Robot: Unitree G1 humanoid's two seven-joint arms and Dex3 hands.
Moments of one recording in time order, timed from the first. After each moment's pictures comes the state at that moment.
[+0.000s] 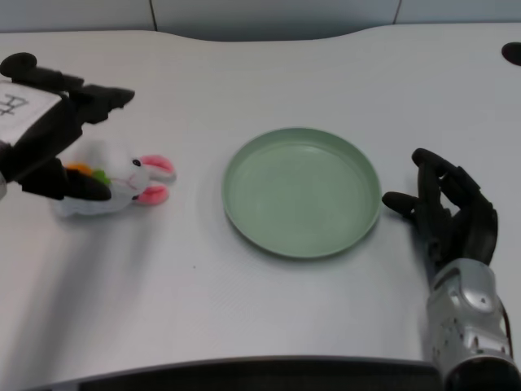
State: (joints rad) left arm -0.39 0.75 -0.10 0.04 0.72 -0.15 -0.34; right arm -0.43 -0.02 -0.31 0.84 0.20 -0.26 -0.10
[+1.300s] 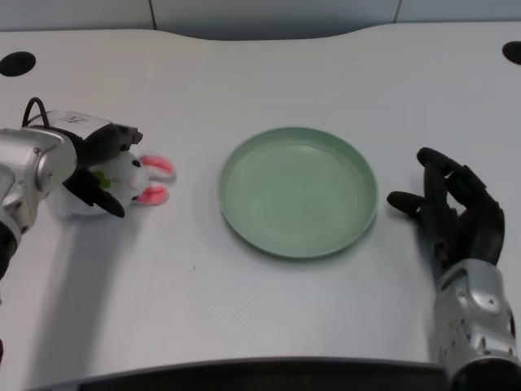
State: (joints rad) left arm -0.84 0.57 -0.51 0.90 0.86 -0.12 -0.30; right arm -0.42 -0.04 -0.32 0.83 0.20 -0.26 -0.08
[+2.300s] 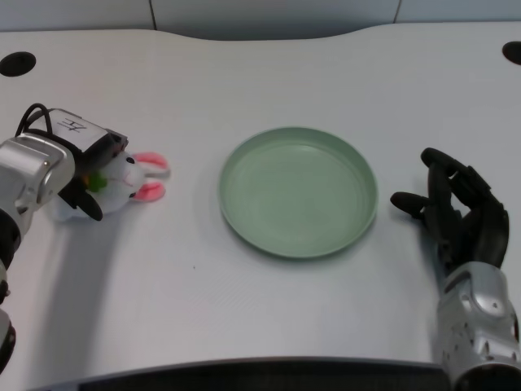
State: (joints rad) left arm -0.92 0.55 -0.68 1.12 0.96 -0.16 -0.07; right arm -0.39 -0.03 -0.31 0.78 0.20 -0.25 -0.07
